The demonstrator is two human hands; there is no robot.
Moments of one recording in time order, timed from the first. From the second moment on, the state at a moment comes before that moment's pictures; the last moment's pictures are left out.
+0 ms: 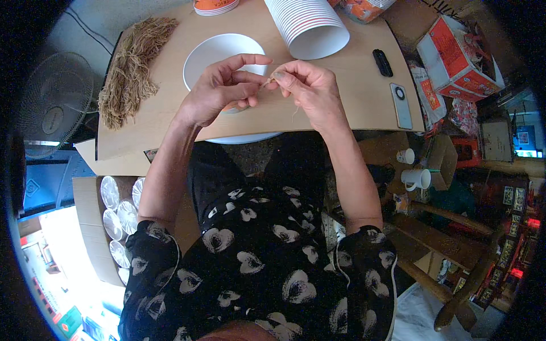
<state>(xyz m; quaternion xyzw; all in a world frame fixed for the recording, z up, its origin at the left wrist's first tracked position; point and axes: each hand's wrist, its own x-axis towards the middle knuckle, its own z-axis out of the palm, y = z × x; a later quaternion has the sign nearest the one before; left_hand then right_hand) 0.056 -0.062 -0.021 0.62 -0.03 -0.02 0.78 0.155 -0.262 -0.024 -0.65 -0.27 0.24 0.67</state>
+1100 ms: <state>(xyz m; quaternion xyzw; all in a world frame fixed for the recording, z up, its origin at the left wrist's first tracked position) 0.004 -0.025 -0.021 0.94 -0.08 0.21 0.24 0.174 -0.289 0.026 -0.64 -0.29 0.21 0.68</state>
